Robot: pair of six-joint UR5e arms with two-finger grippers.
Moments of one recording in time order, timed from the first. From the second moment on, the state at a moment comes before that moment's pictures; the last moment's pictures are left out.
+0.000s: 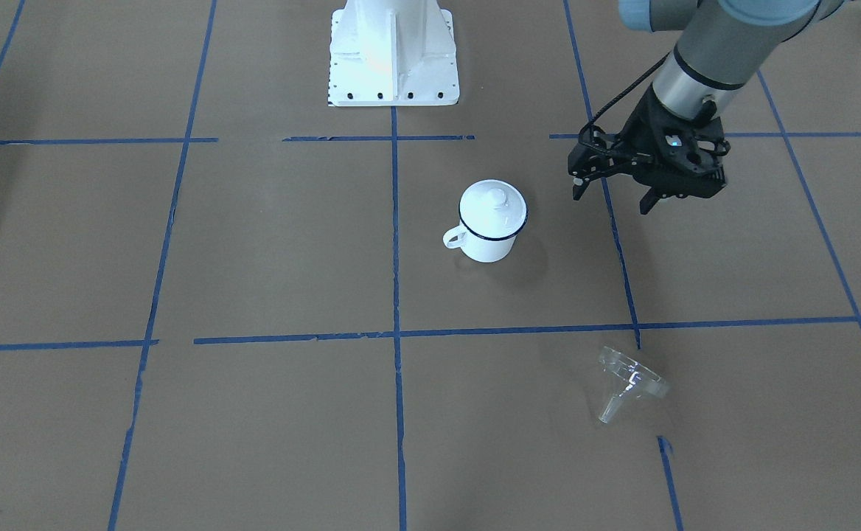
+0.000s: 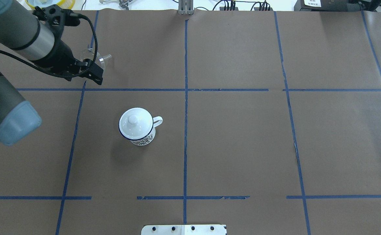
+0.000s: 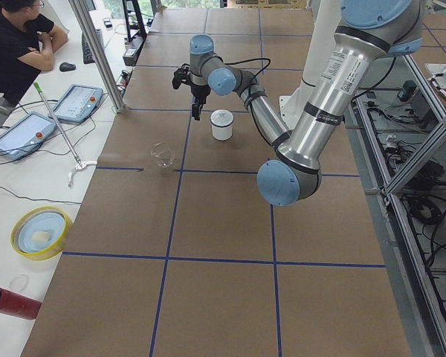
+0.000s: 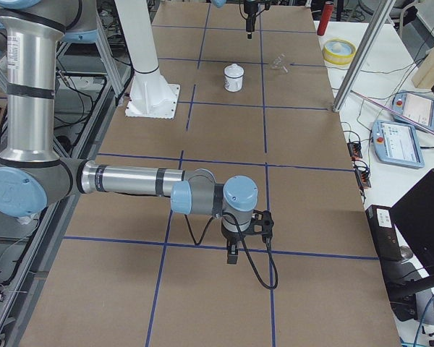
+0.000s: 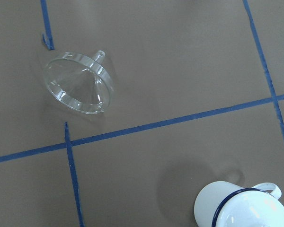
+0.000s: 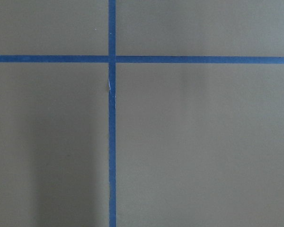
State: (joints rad) left arm -0.88 -2.04 -1.98 -1.48 -2.14 -0.82; right arm 1.57 -1.68 1.66 -1.57 2.29 0.01
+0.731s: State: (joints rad) left arm -0.64 -2.20 -1.88 -1.35 -1.95 -1.03; right arm 1.57 -1.68 1.66 -1.57 2.29 0.01
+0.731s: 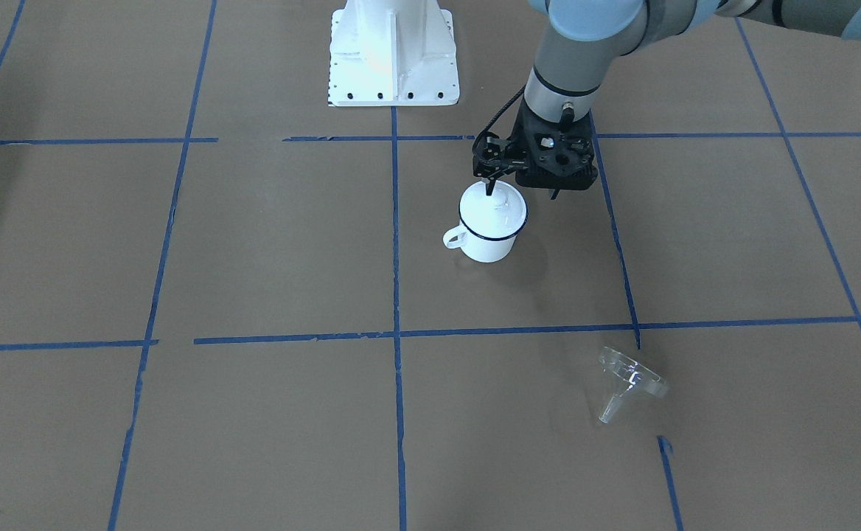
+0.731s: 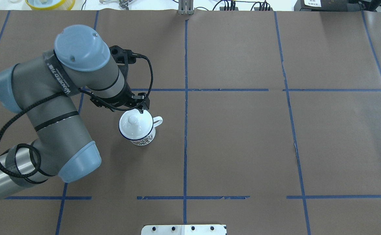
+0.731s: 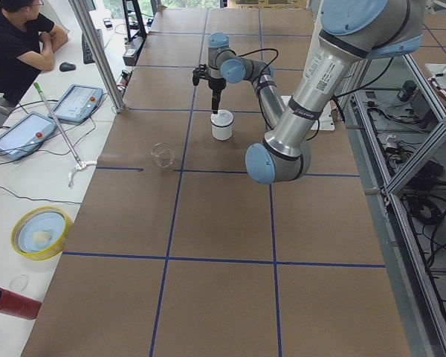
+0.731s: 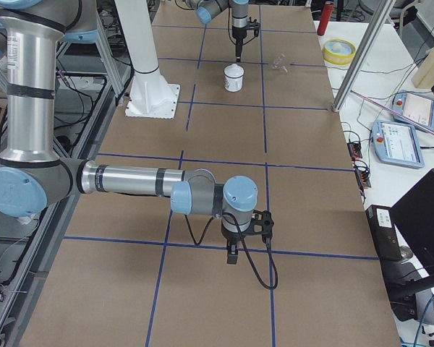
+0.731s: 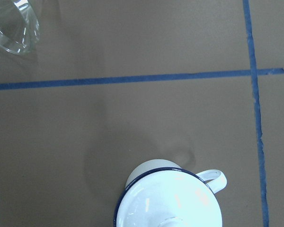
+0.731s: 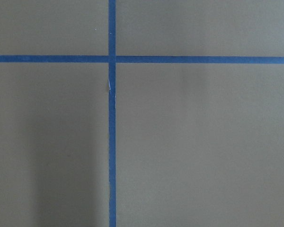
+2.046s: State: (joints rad) left arm -0.61 -2.20 -1.84 -1.39 -1.93 -1.03; right arm 1.57 -1.68 1.66 -1.57 2.29 0.01
